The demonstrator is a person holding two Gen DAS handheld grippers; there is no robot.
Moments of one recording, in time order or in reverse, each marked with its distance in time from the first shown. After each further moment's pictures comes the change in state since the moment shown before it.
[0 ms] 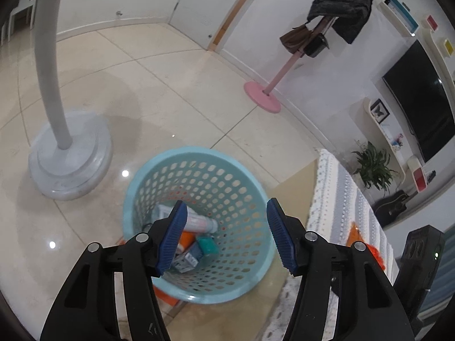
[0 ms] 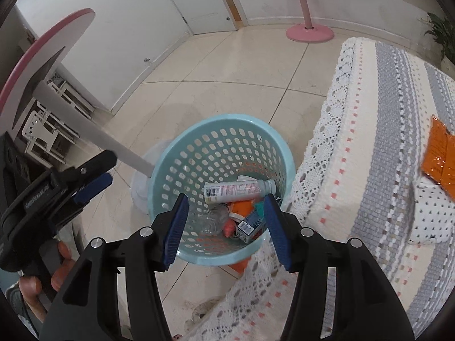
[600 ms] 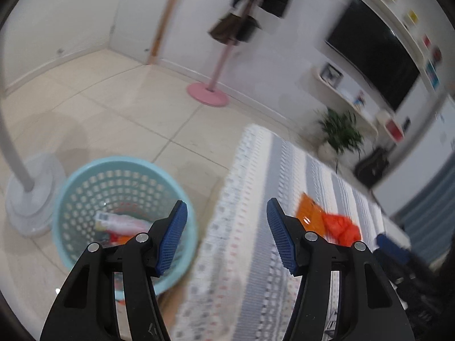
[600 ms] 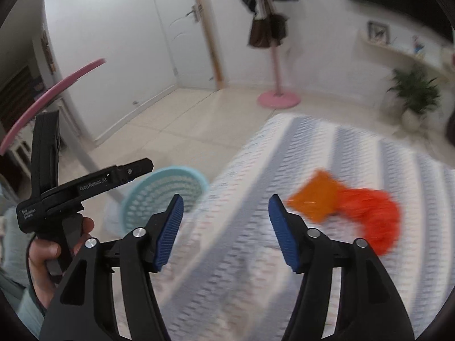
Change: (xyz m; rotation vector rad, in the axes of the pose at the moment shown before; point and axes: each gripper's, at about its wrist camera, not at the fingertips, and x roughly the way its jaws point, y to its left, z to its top) left arm 0.013 -0.146 -0.054 0.293 -0.002 -0.115; right arm -0.181 -0.077 -0.043 -0.116 -0.321 -0.182
